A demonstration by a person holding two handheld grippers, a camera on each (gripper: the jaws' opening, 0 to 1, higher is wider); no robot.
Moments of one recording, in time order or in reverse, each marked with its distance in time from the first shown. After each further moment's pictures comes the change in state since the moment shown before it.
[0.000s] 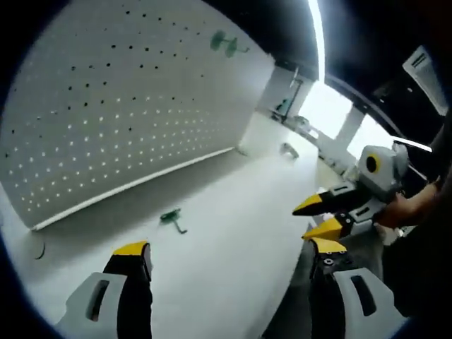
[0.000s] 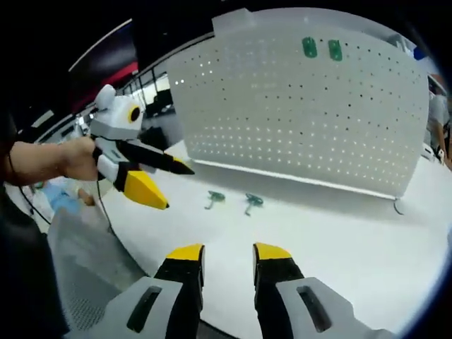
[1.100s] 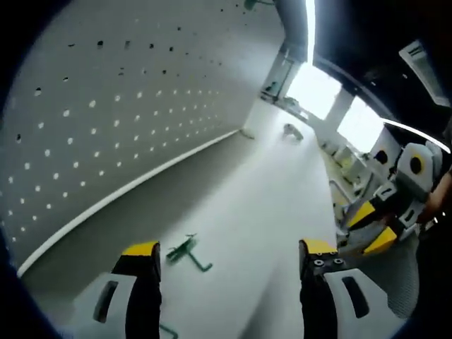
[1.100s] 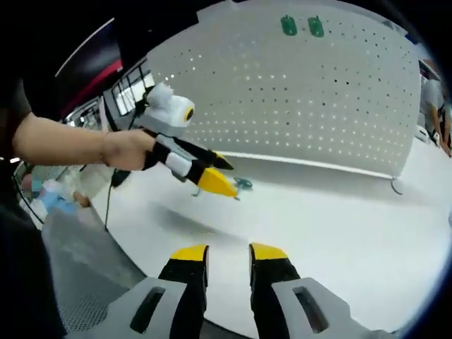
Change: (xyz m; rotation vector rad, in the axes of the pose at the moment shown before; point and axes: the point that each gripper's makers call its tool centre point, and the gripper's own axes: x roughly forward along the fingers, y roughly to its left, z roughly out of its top) left arm 0.099 0.051 0.000 0.052 0.100 -0.066; right arm 0.004 -0.015 -0.025 0.062 0.056 -0.024
